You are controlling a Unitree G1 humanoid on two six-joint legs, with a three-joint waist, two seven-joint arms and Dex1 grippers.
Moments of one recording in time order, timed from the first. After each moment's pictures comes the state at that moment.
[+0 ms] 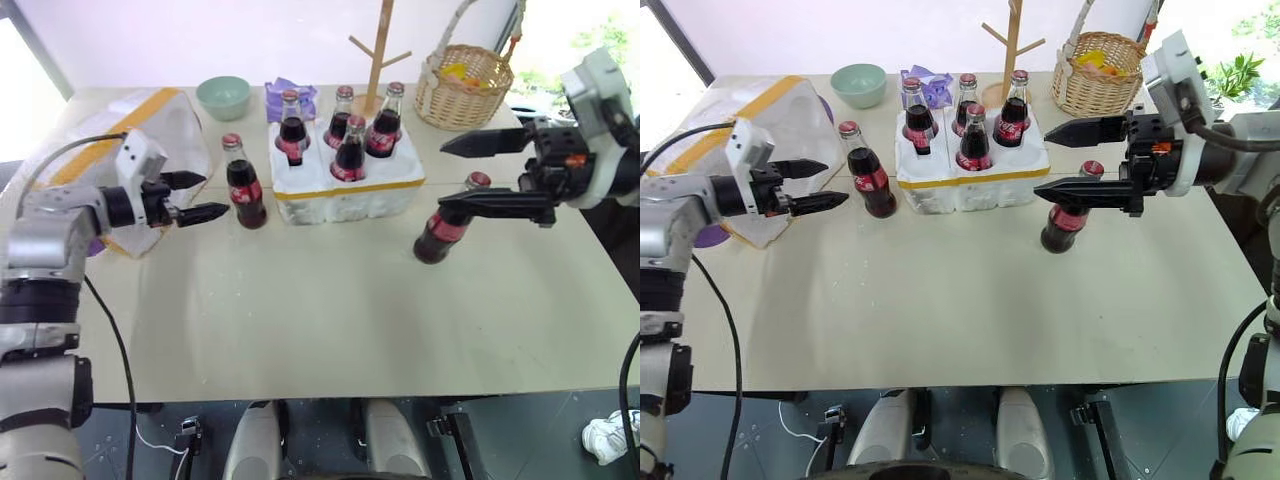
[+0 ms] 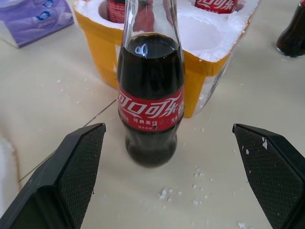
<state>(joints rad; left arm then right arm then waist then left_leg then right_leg) -0.77 0.77 0.05 0.44 -0.34 0.41 -1.15 -0.80 -1.04 -0.14 -0.13 0.77 0.87 1.25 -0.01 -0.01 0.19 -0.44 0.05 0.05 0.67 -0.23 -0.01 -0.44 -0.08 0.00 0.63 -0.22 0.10</state>
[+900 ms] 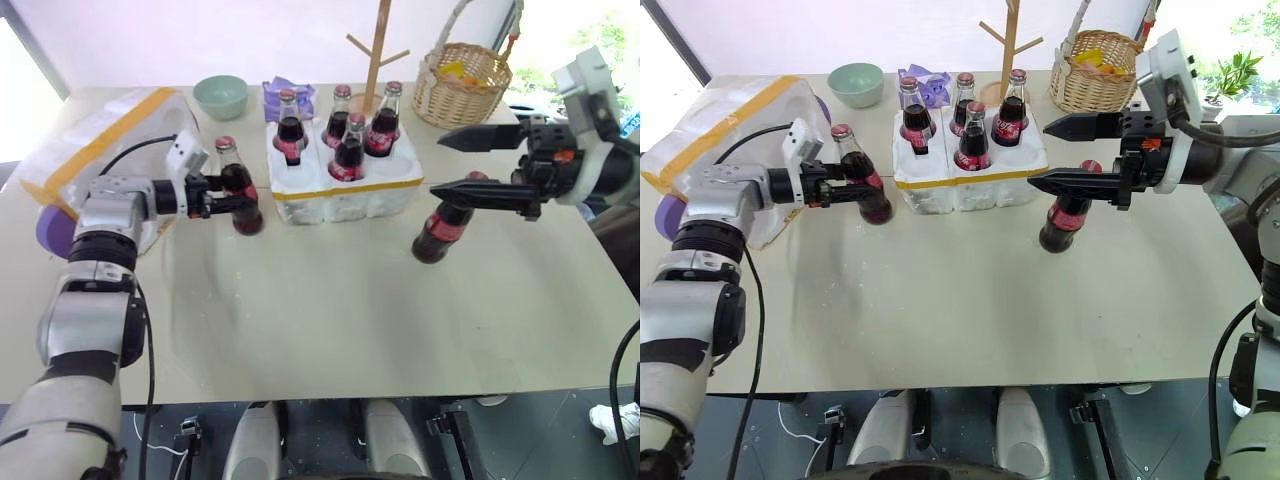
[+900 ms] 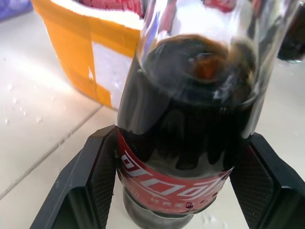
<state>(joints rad) -1.05 0.67 -0.02 0.96 -0.17 0.23 -1.35 -0.79 -1.00 -0.16 -0.14 0.78 0.88 1.15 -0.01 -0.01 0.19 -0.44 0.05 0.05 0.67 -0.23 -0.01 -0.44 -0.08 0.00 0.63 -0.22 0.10</state>
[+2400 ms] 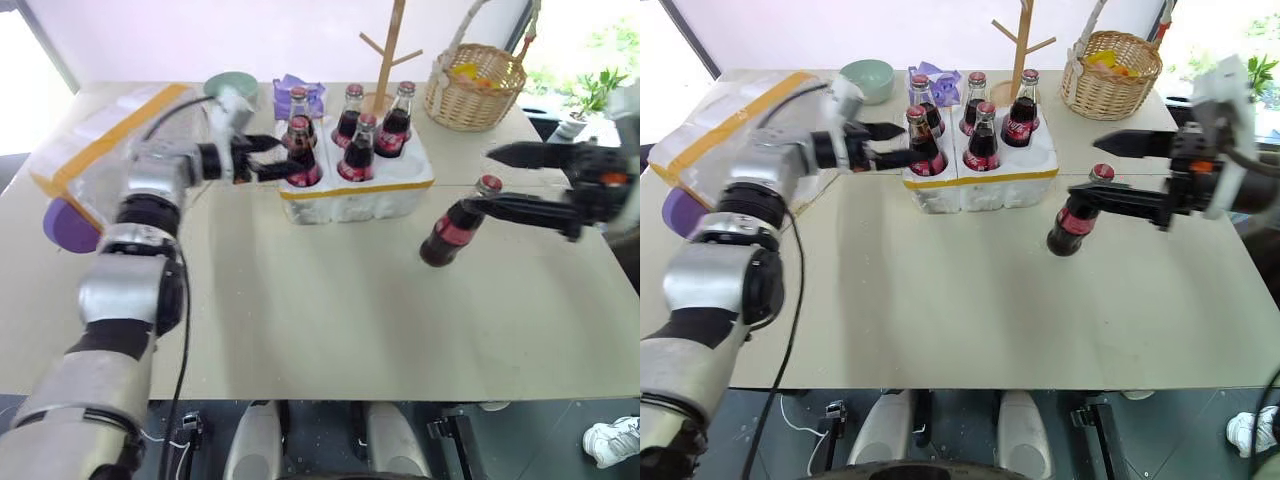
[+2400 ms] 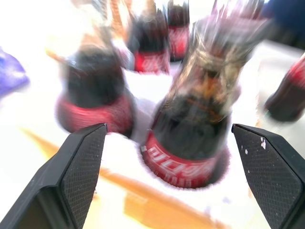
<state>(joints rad) -1.29 0.54 0.09 1.02 -0.20 0.29 -1.29 -0.41 -1.17 -0.54 -0.30 0.89 0.99 1.09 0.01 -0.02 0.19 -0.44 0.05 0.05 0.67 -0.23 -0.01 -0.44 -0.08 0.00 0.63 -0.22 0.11</state>
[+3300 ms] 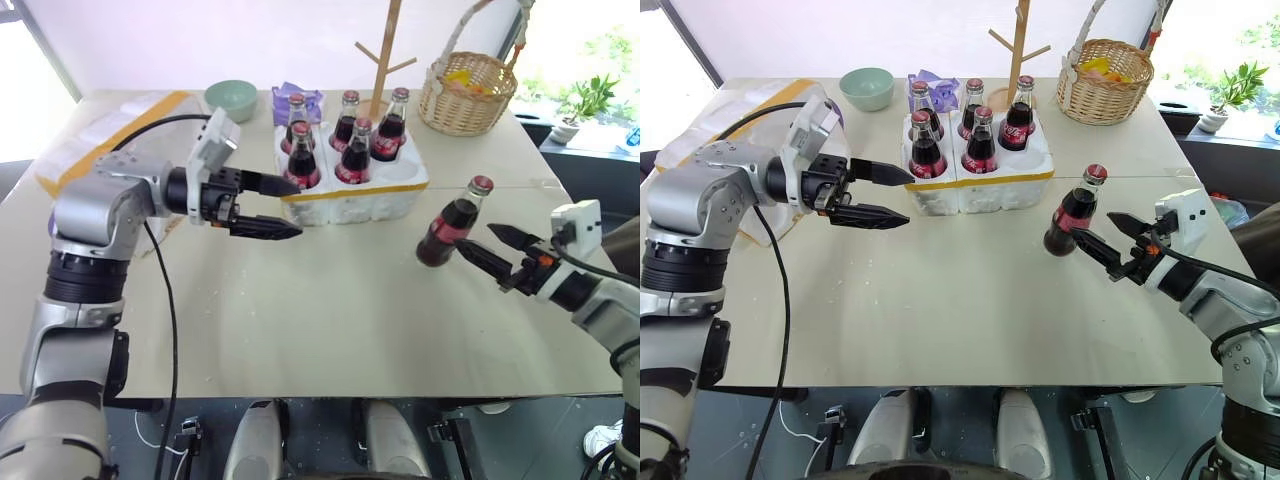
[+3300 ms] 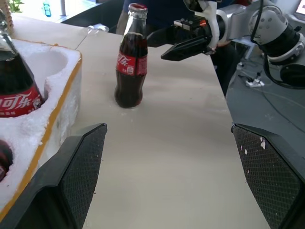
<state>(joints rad) -0.88 0.69 -0.05 0.07 -0.51 0.75 -1.41 -0.10 -0.67 -0.46 -0.36 0.70 0.80 0.63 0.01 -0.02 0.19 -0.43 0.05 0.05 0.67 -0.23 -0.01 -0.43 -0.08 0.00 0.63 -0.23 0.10</state>
